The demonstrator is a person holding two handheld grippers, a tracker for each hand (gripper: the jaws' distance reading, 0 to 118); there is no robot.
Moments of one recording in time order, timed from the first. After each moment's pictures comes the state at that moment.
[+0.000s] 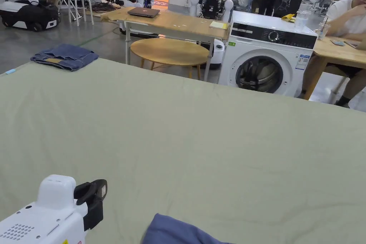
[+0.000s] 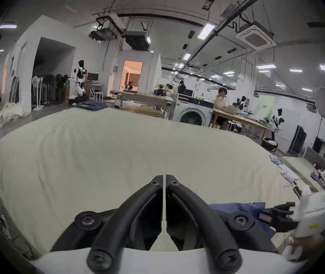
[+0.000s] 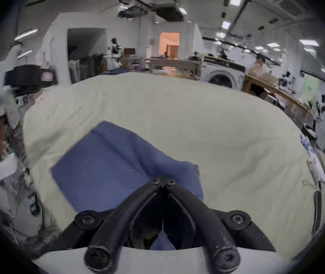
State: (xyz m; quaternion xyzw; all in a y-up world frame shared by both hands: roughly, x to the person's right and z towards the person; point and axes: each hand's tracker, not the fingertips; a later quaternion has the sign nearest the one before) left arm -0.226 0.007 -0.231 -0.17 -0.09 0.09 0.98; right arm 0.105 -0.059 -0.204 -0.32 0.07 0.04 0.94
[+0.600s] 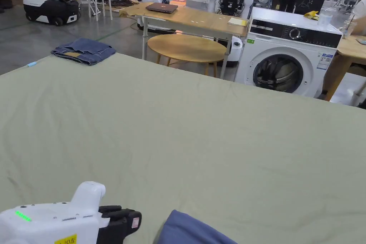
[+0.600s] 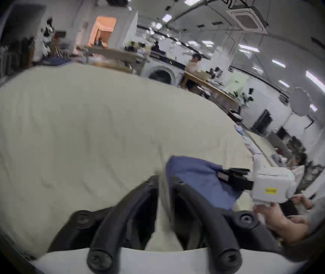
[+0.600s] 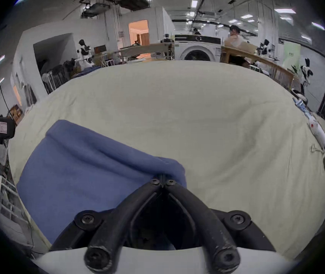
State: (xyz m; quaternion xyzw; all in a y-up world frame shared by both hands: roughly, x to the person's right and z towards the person) left arm -0.238 -0.006 -0.260 -0.36 -0.28 0.15 0.88; right arm 0.126 -0.079 -0.236 -0.37 0.01 -0.03 0.93
